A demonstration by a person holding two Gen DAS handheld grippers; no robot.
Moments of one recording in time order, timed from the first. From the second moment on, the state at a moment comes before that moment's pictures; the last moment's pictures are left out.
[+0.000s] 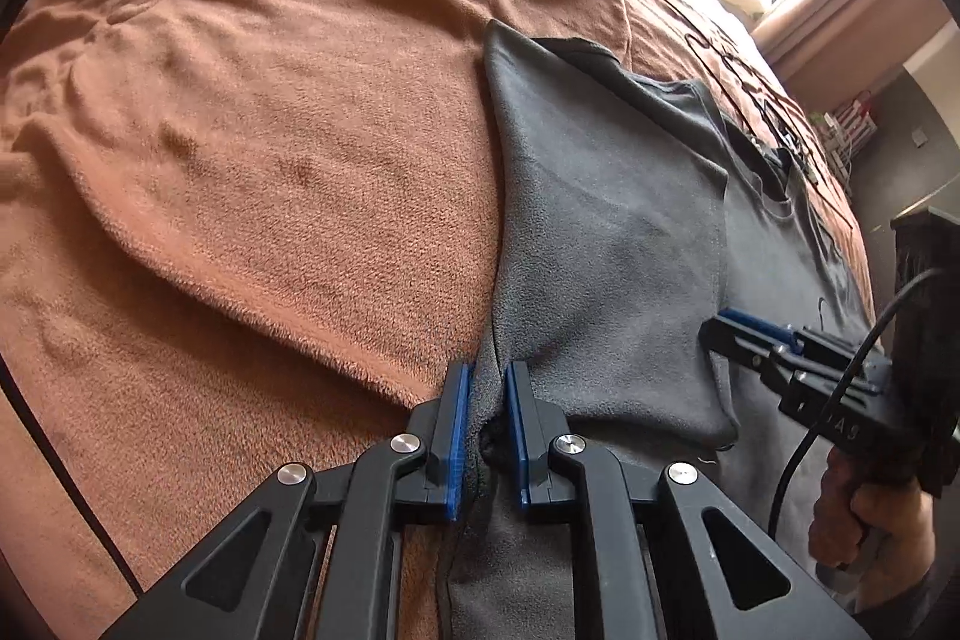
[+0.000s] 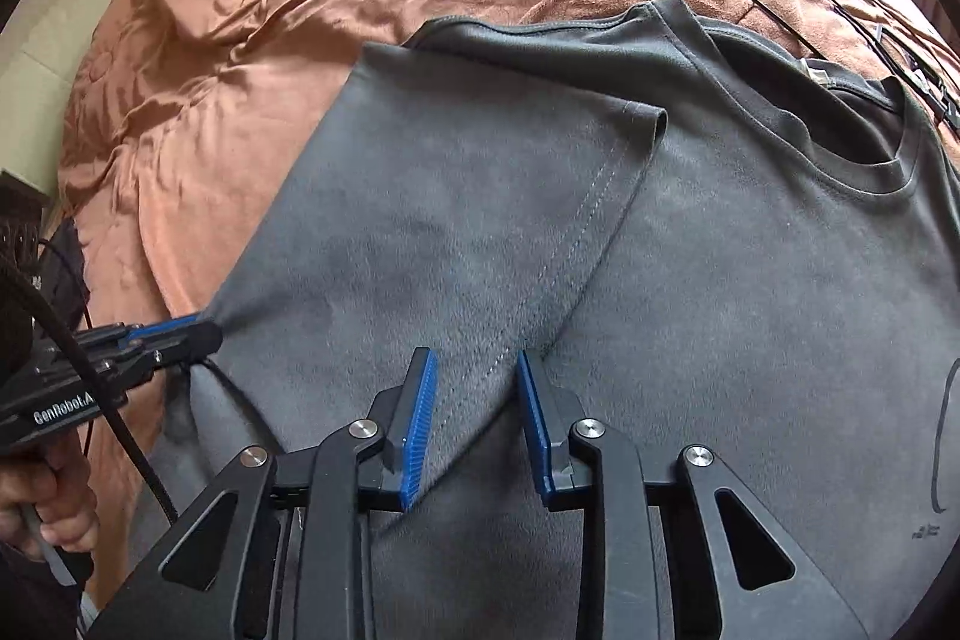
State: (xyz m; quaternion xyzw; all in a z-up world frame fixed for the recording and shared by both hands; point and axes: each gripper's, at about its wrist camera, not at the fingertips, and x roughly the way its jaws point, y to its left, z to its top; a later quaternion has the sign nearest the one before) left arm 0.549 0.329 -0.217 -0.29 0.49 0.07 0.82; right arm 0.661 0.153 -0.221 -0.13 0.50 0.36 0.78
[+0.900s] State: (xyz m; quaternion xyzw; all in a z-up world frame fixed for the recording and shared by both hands) left arm 0.409 0.248 -0.100 -0.23 0.44 0.13 0.86; right arm 0.500 0.028 -0.106 -0.15 0.42 0.29 0.85
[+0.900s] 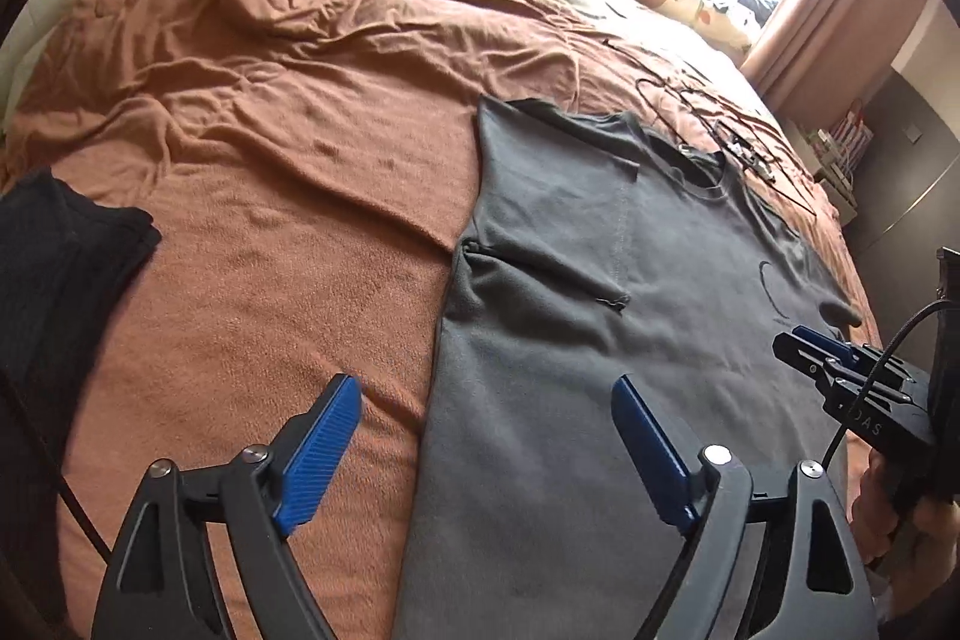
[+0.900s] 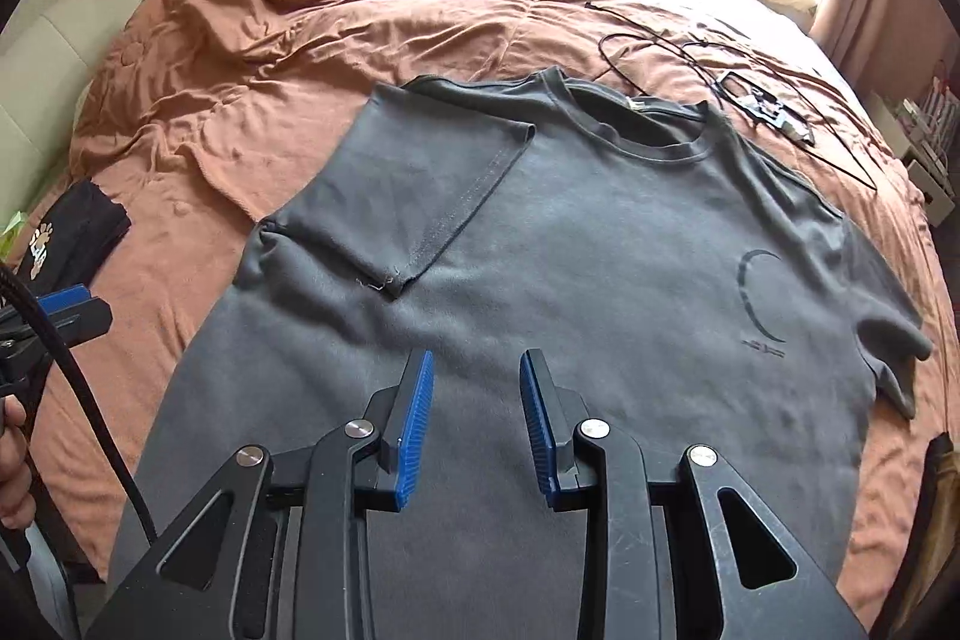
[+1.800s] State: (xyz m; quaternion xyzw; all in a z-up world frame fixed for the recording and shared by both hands) left arm 0.346 0.098 0.024 -0.16 0.36 0.02 0.92; right arm 0.384 -0.174 0.004 -0.06 0.36 0.21 0.91
